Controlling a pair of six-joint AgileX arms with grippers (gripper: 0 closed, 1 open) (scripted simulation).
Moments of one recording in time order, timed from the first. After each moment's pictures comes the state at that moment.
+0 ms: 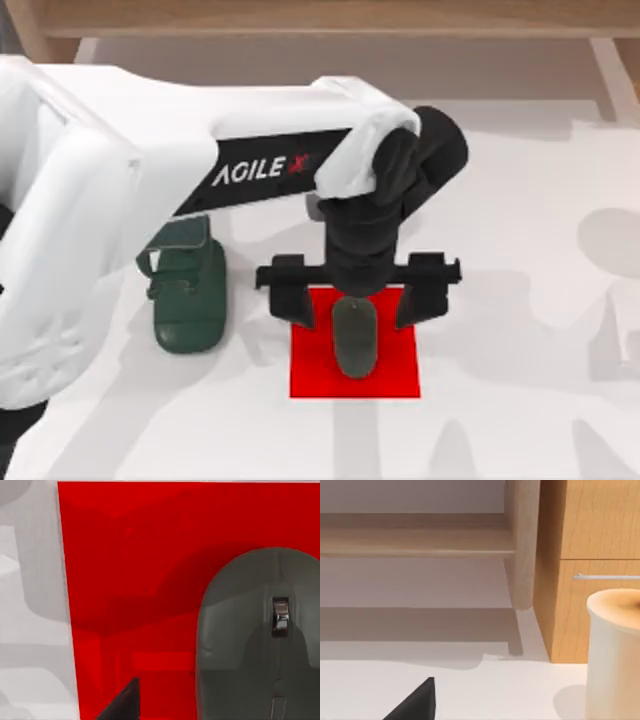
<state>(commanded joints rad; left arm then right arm) -0.80 2.22 1.67 -1.01 0.00 -0.78 0.00 0.00 0.00 0.00 0.00 0.00</state>
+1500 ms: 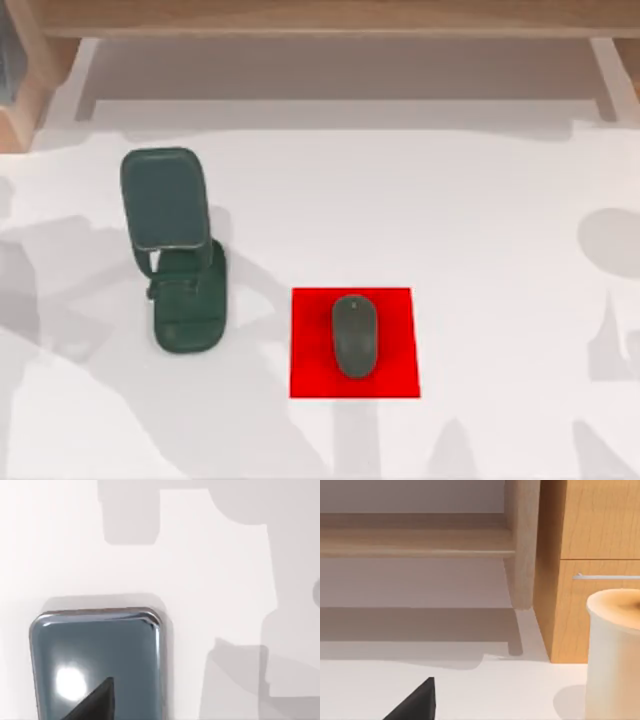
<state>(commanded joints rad) 0.40 1.91 1.56 -1.02 0.07 0.10 0.00 0.00 0.00 0.00 0.00 0.00</state>
